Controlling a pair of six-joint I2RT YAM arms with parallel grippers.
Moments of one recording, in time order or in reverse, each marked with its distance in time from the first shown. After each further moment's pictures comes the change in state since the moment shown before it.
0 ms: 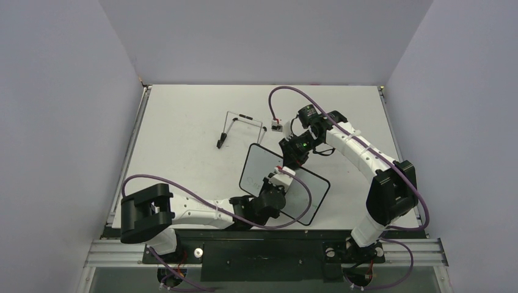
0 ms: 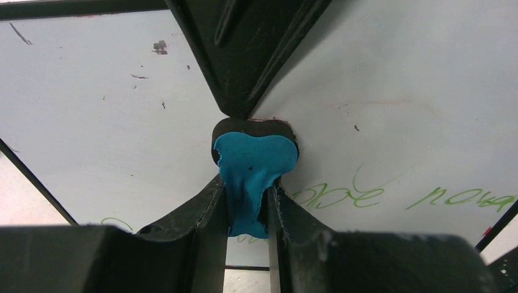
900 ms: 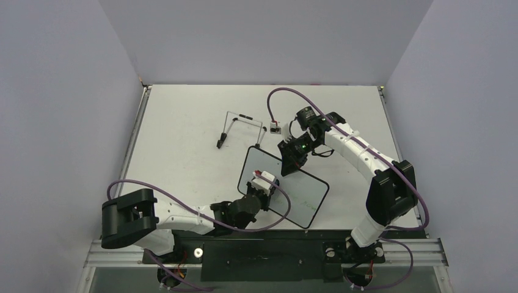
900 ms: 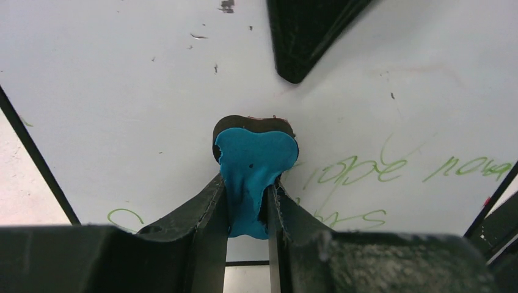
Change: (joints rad) left arm 0.016 -0.154 -0.281 0.280 0.109 -0.016; right arm 0.008 0.000 -0.014 -0.003 -0.023 0.000
